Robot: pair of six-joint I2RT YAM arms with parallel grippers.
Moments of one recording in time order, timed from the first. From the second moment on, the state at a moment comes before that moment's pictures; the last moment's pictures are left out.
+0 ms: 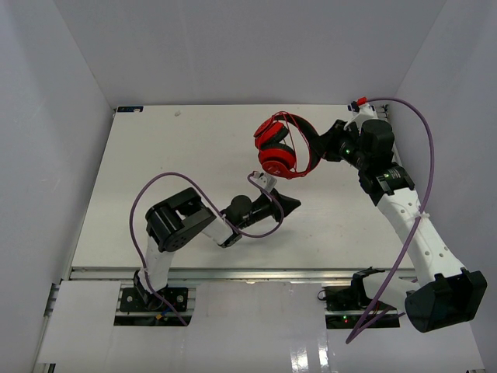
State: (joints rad) left arm -0.93 2.03 0.76 1.38 0.19 -0.50; right arm 0.27 1.13 1.10 -0.24 -0.27 0.46
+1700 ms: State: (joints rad) left arm -1.05 1.58 0.43 1.36 -0.15 -0.15; right arm 0.27 1.09 1.14 -0.29 -0.36 0.46
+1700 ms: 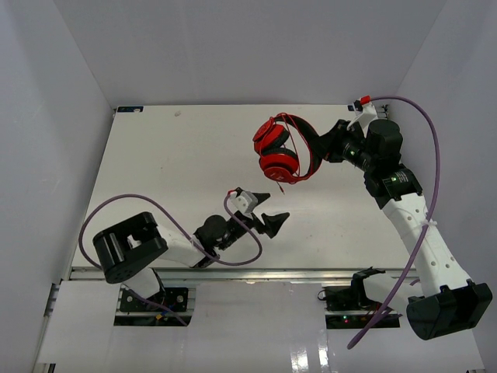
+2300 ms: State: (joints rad) left arm -0.77 1.94 0.96 1.11 -0.25 -0.13; right arm 0.27 1.08 1.15 -0.30 -0.38 0.46
